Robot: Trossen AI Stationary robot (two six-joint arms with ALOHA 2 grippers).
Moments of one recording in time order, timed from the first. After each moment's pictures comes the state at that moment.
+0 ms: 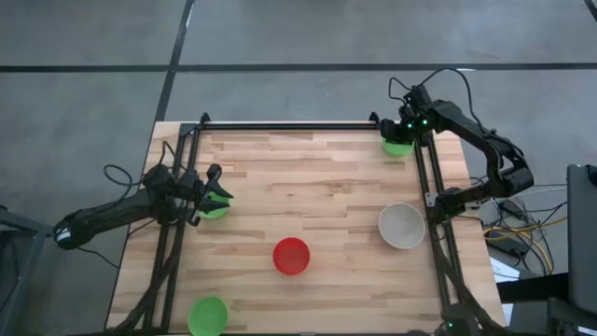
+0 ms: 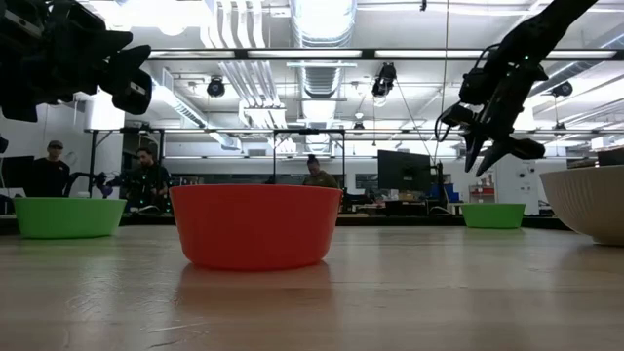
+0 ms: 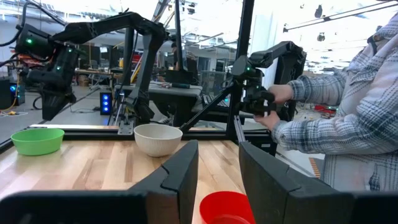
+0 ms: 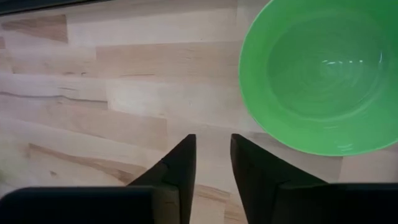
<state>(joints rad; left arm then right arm) 0.44 0.26 0.01 0.41 0.72 -0.23 -1.15 1.36 0.94 -0.80 -0.34 0.52</state>
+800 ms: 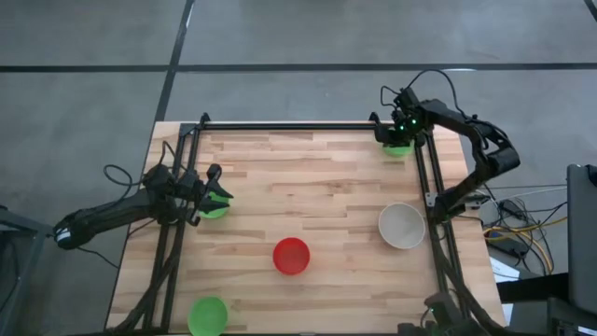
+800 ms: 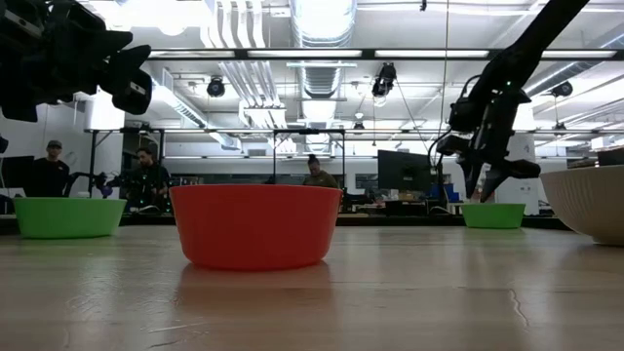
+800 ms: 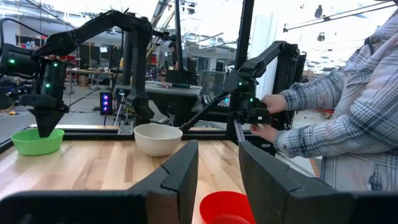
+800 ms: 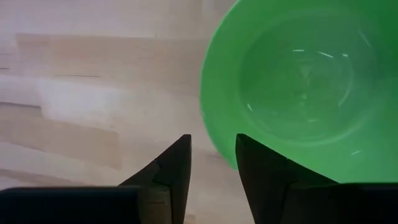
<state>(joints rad) 0.44 0.26 0.01 0.41 0.72 -0.23 -1.15 1.56 0.97 -0.78 -0.26 0.43</state>
